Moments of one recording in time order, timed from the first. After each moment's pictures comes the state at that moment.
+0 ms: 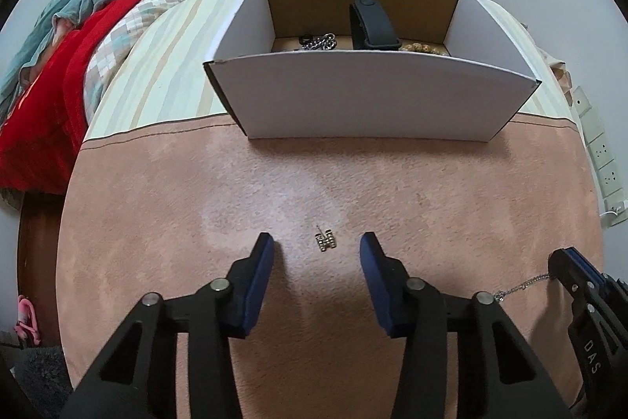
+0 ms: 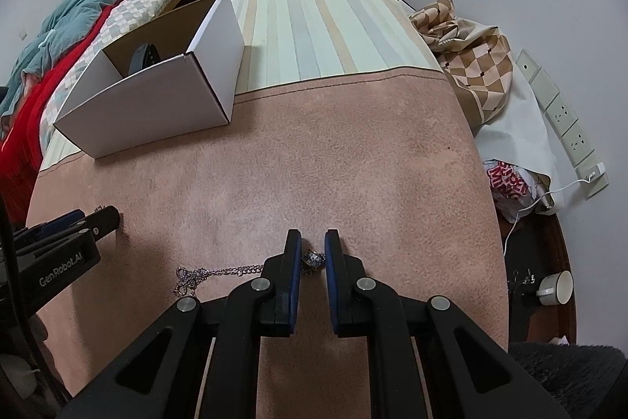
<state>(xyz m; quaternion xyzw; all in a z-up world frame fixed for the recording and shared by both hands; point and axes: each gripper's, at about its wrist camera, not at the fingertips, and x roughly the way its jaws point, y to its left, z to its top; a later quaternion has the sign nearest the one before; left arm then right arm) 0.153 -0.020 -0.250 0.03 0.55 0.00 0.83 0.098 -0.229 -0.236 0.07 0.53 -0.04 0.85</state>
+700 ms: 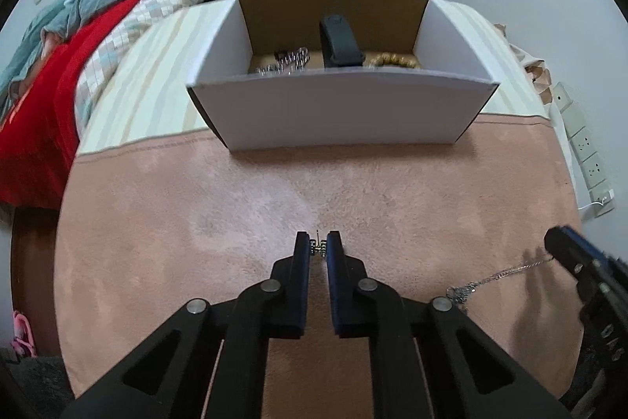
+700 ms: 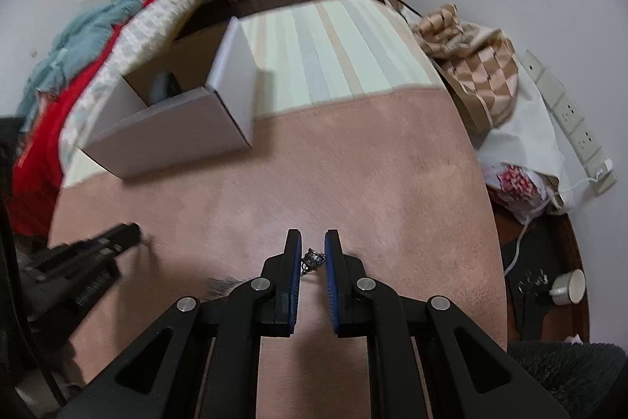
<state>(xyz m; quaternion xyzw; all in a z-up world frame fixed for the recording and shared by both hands) 0.143 -0.030 -0.229 0.03 0.54 -0.03 0.84 0.092 -0.229 -0.207 0.11 0.50 -0.02 0.86</state>
